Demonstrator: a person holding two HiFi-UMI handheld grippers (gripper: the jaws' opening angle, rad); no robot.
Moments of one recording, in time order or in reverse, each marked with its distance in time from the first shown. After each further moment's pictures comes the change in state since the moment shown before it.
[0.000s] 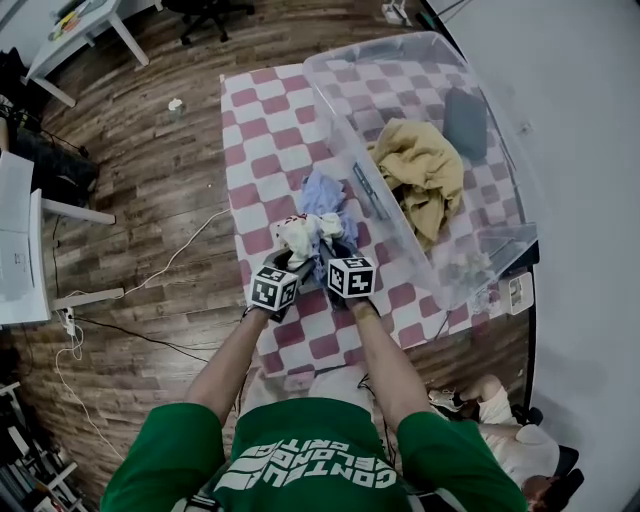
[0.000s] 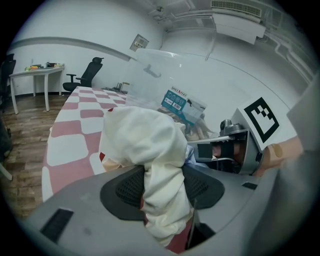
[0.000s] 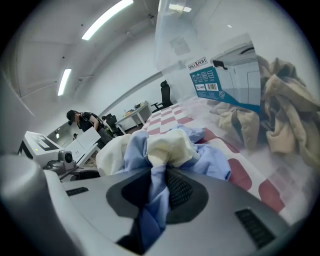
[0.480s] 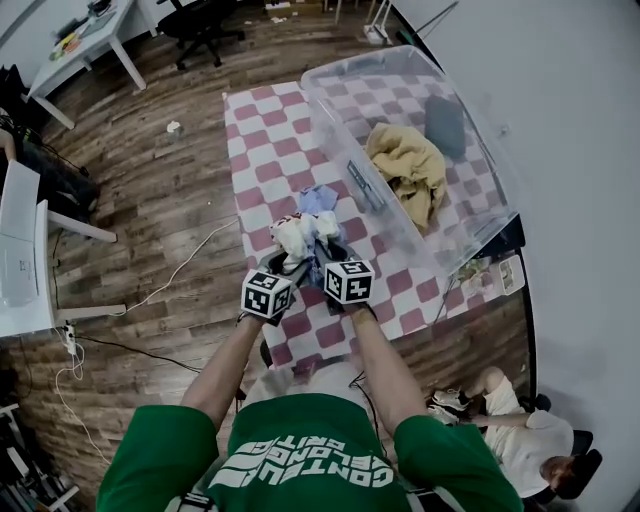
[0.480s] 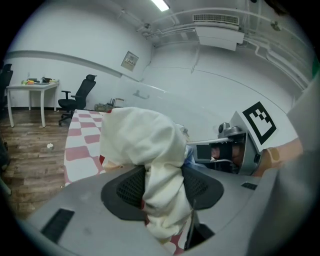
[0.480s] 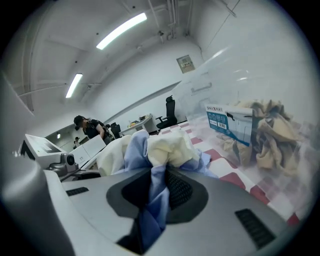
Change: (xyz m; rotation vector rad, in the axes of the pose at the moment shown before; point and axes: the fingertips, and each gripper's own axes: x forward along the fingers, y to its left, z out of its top) left arm -0.083 -0.035 0.028 0.104 -0.137 -0.039; right arm -0.064 0.072 0.031 -0.054 -0.159 -0.004
